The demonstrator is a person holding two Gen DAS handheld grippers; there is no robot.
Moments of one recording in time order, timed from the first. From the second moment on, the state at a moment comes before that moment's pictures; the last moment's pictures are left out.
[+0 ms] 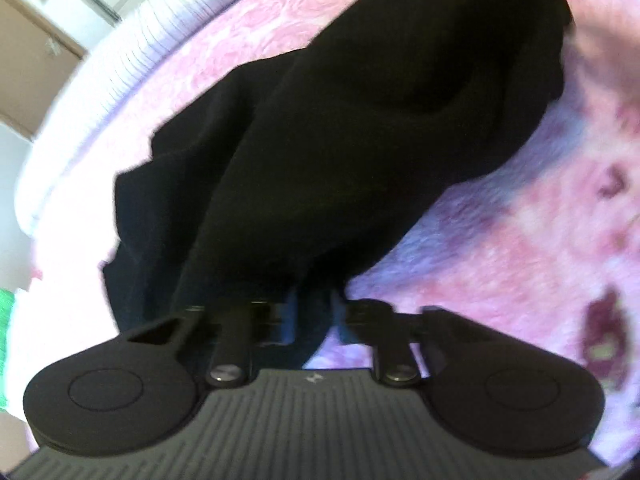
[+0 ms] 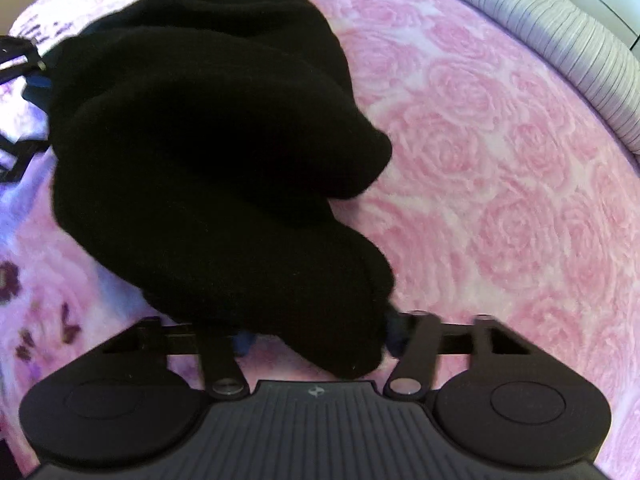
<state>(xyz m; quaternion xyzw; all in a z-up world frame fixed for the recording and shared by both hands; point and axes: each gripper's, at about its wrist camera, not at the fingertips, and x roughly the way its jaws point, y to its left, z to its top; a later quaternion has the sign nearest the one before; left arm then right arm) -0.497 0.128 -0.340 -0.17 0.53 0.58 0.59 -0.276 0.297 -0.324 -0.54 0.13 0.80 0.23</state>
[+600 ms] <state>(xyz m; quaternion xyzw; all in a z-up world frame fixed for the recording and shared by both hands) -0.514 0.097 -0.220 -0.40 0.36 0.58 0.61 -0.308 0.197 -0.216 -0.47 0.18 0.85 0.17</state>
